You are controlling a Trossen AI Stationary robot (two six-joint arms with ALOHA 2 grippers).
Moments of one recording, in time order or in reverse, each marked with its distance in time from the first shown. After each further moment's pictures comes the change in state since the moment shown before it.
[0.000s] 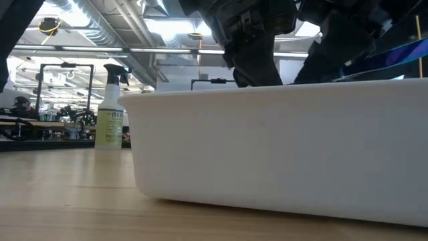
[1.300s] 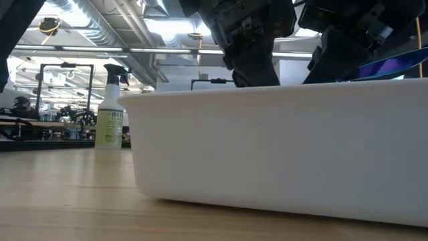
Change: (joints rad) left arm 0.001 0.000 0.000 -0.009 -0.015 0.000; right arm 0.000 0.000 0.005 -0.076 0.041 0.006
